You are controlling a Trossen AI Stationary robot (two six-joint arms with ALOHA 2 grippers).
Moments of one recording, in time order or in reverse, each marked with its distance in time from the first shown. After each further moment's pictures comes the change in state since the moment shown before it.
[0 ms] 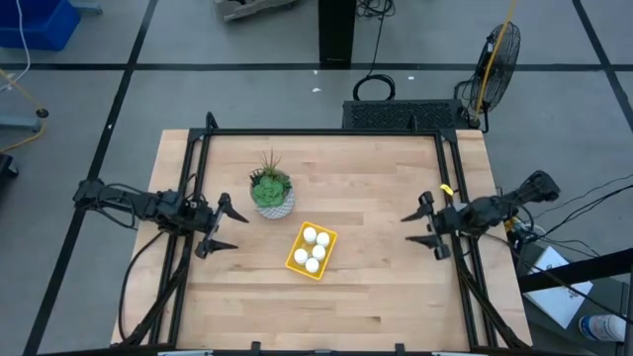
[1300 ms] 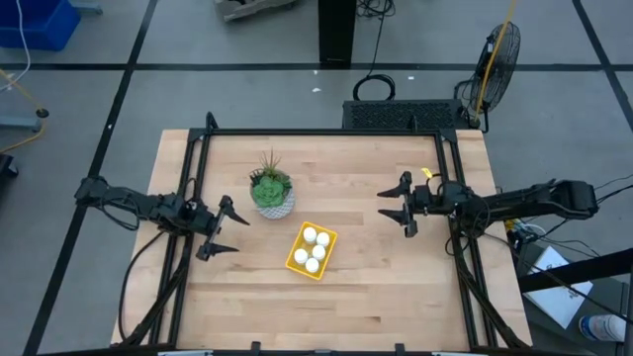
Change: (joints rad) left arm -0.036 -0.004 -0.078 0.152 -0.010 0.072; right arm -0.596 0.868 0.007 0.865 -0.396 0.083
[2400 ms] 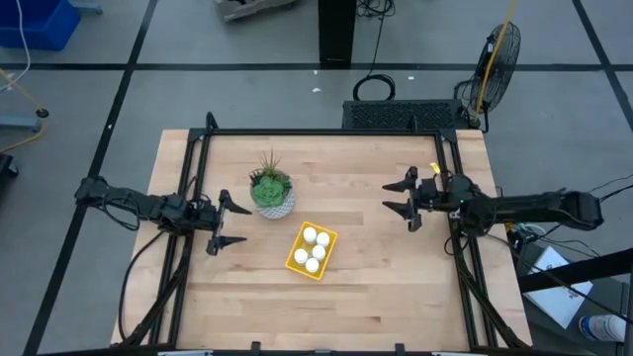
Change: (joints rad) left arm 0.000 0.003 -0.001 -0.085 -0.209 -0.037; right arm -0.066 -0.140 0.001 -0.102 0.001 0.057
